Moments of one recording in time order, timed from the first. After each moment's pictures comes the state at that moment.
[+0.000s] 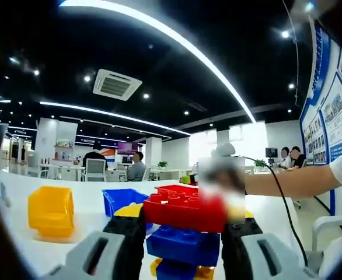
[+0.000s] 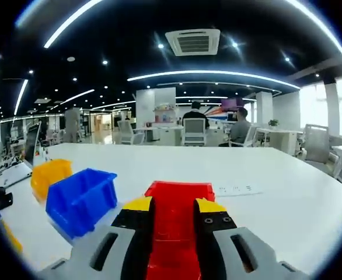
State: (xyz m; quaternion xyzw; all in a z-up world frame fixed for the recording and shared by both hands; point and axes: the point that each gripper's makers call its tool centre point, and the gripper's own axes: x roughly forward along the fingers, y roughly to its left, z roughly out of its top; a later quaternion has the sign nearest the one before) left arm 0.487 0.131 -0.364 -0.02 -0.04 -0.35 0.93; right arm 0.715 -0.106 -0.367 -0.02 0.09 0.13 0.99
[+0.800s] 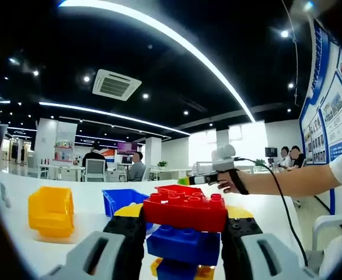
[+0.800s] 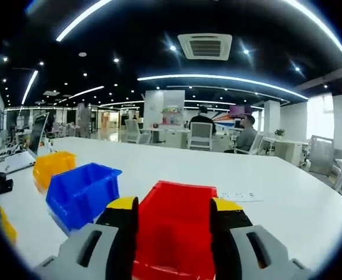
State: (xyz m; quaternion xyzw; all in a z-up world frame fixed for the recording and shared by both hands) left arm 0.486 0.131 -0.364 -0.02 -0.04 -0.35 0.93; right arm 0.713 -0.101 -0.366 -0.05 0.07 0.16 0.98
